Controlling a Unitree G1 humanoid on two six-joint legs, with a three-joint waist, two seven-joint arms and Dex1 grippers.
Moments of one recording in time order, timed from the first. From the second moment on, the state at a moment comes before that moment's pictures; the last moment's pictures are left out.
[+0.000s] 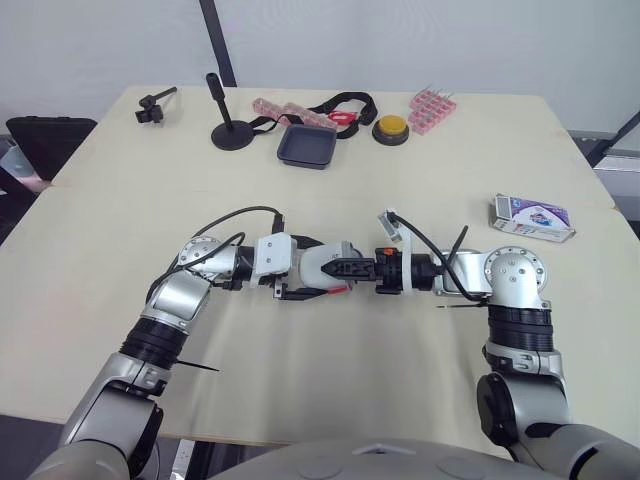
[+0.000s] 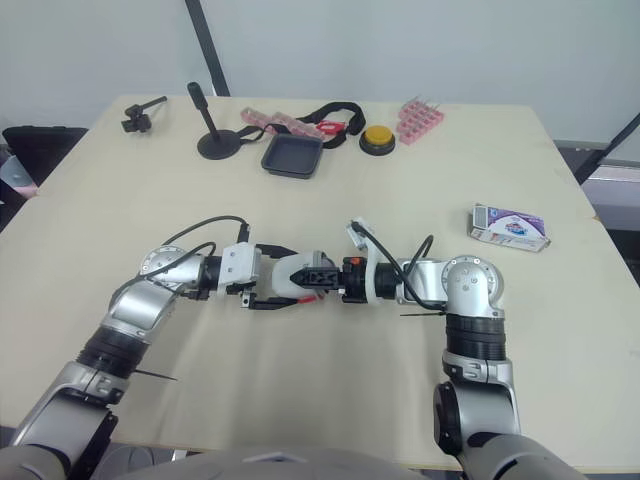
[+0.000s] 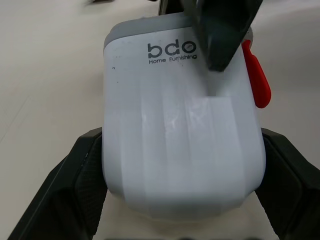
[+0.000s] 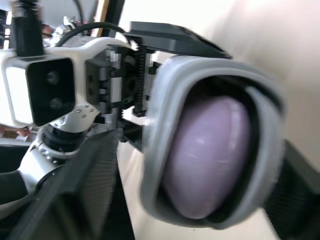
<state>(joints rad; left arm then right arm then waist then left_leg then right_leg) -0.41 0.46 -0.26 0.17 -0.13 -0.18 -1.21 -0.51 -0.11 -0.21 -0.05 1.06 1.61 0.28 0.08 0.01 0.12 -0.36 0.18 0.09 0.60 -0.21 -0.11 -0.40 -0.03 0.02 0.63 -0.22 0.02</state>
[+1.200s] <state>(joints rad) -0.38 0.57 -0.17 0.12 -0.23 -0.01 -1.19 -0.73 -0.60 0.04 -0.21 1.01 1.48 0.44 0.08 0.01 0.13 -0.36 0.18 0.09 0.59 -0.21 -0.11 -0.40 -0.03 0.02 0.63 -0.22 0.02</state>
